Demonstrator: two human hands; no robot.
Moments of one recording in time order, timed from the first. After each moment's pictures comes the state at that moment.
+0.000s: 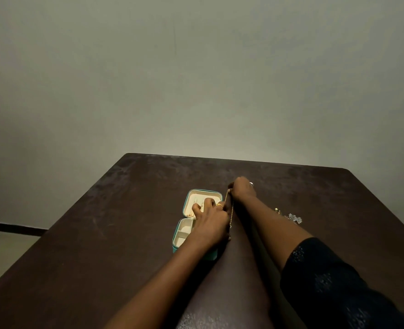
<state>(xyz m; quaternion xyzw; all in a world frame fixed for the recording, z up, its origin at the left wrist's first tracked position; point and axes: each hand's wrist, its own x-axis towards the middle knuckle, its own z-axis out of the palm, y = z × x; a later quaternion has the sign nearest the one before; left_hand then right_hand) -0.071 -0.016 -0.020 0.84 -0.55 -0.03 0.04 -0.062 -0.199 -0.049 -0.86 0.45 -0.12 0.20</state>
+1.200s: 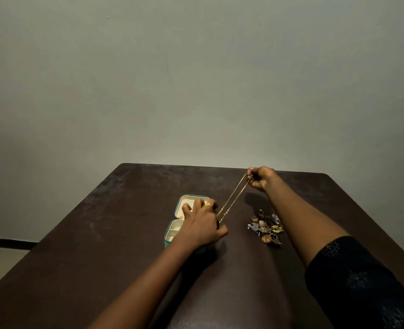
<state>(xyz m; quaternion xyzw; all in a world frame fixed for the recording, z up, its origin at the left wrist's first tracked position) -0.091 0.011 0.001 0.83 -0.56 0.05 0.07 -0.137 -0.226 0.036 -0.44 0.41 -0.30 0.74</state>
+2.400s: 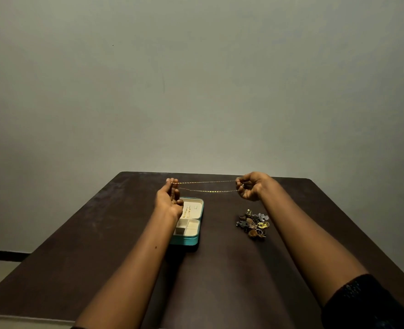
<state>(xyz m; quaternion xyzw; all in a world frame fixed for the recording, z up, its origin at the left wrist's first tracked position) -0.070 0.035 0.051 0.37 0.05 -0.36 0.86 -0.195 -0.149 0.076 -0.41 0.43 -0.20 0.78</state>
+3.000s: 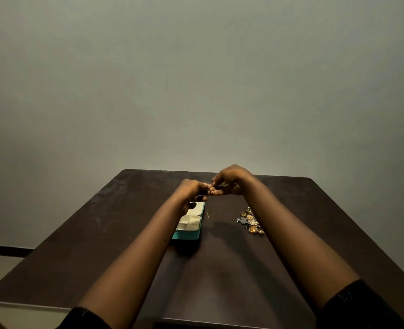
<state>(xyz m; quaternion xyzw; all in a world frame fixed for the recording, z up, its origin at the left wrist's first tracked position) -0.104 0.035 0.074 0.70 -0.28 -0.34 0.56 -0.182 -0.074 0.107 -0.68 0.37 -0.13 0.62</state>
